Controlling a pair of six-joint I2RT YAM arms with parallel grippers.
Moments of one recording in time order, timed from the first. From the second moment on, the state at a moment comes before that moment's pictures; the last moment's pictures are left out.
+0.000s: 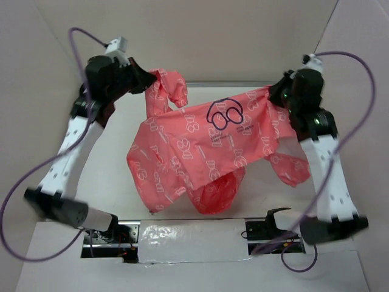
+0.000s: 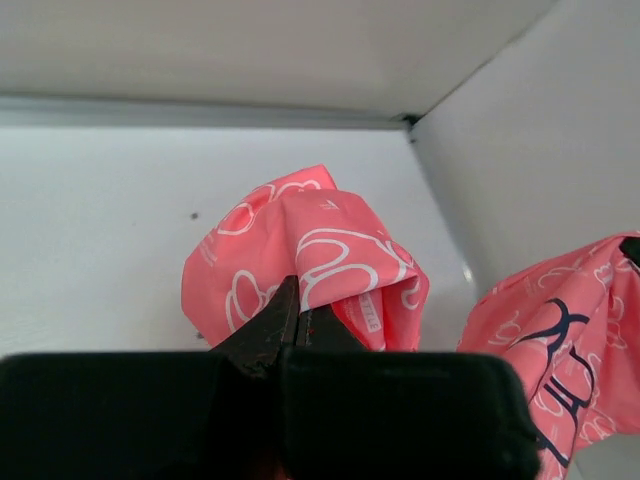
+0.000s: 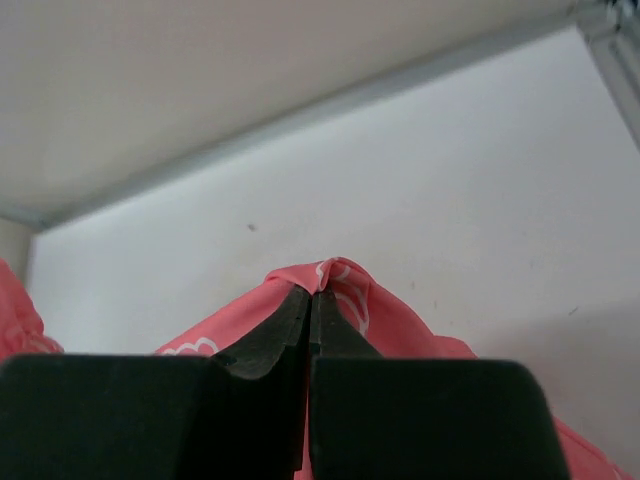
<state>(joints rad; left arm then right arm) -0.25 1.36 1.65 -0.42 0.24 -0.51 0.13 1.17 1.56 -0.65 0.15 0.48</state>
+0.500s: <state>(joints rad) -0.06 2.05 1.76 -0.57 0.44 -0.50 0.10 1.82 1.64 -0.67 0.10 0.39</state>
